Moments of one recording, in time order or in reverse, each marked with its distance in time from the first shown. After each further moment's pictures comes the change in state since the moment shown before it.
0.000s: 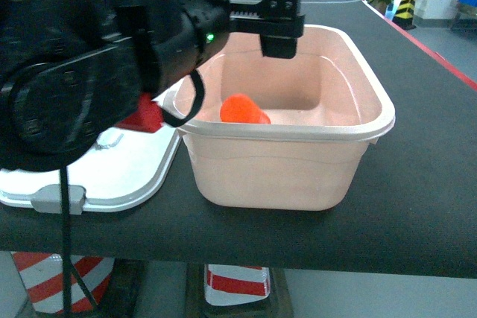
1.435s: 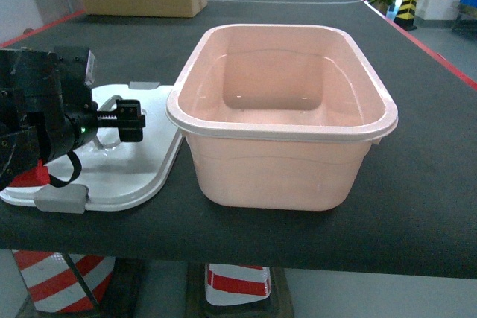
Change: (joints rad) left arm 0.395 0.331 0.122 -0.148 0.026 -0.006; right arm 0.000 0.000 0.000 0.000 0.000 0.000
